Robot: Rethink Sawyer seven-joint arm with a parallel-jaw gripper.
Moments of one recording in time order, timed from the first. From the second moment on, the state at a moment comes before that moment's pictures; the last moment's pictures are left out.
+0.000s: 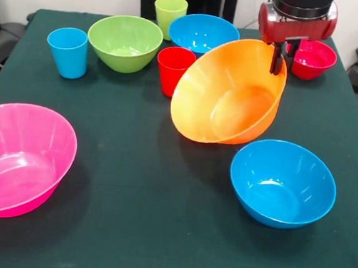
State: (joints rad) arm -0.35 -0.65 0.48 1.58 -0.42 0.81 1.91
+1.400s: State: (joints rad) arm -0.38 -0.64 0.54 1.47 -0.44 0.77 1.91
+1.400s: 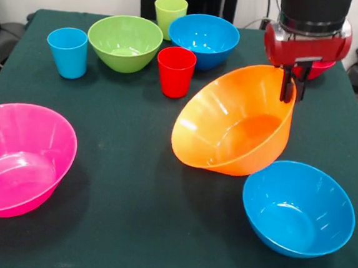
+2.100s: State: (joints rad) arm -0.42 -0.85 0.60 1.48 -0.31 0.96 1.91
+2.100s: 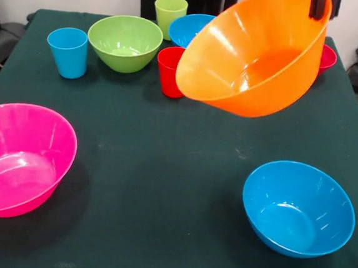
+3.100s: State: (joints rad) arm -0.39 -0.68 0.60 1.45 -0.37 0.84 1.91
